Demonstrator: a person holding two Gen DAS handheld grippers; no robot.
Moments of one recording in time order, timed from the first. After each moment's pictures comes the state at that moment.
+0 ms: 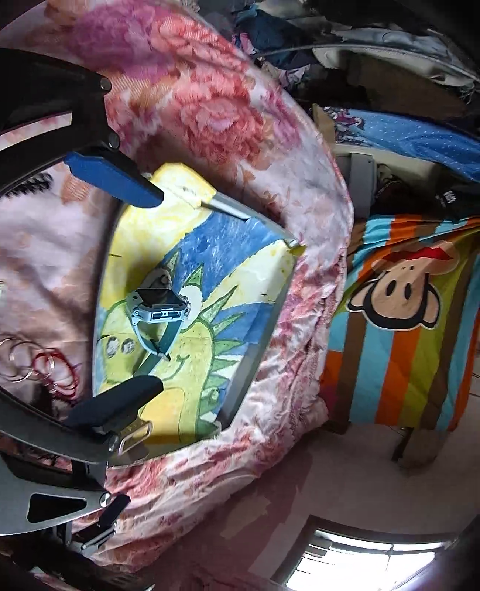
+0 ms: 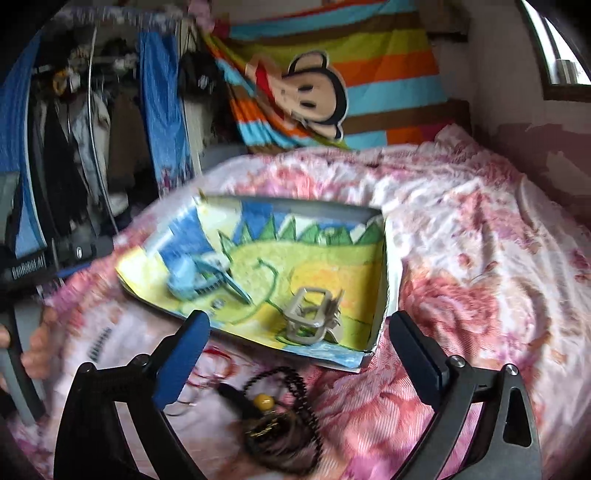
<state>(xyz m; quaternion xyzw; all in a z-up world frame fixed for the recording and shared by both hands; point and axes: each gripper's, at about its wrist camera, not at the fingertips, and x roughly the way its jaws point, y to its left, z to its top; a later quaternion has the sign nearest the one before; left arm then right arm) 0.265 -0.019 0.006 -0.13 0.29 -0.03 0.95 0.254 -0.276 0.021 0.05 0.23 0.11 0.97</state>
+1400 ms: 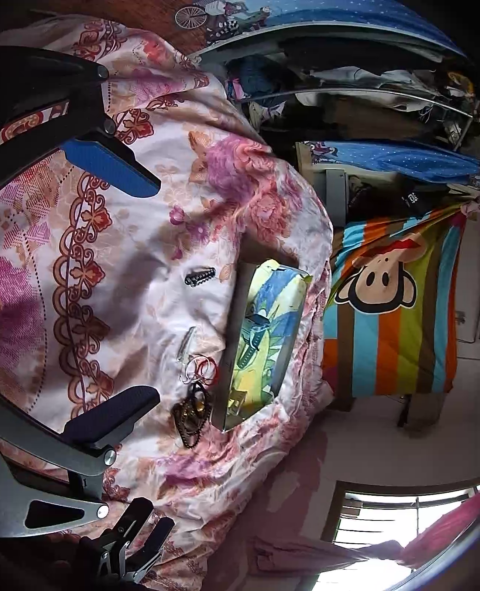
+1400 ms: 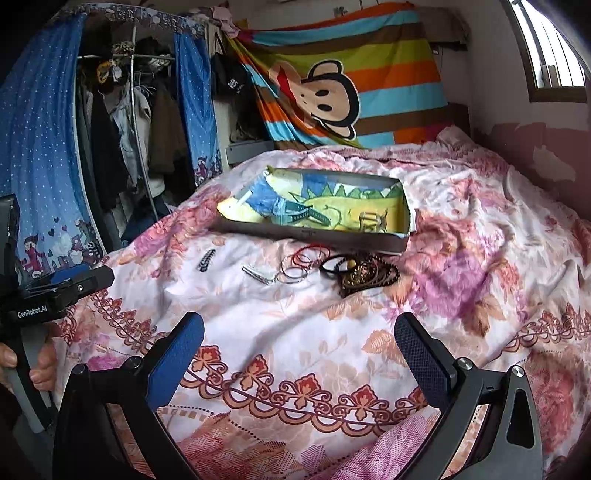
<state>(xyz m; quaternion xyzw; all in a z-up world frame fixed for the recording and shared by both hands) 0.025 0.023 -0.007 -0.06 0.26 -0.03 0.96 0.056 -0.226 -0.002 0.04 0.25 0.11 0.96</state>
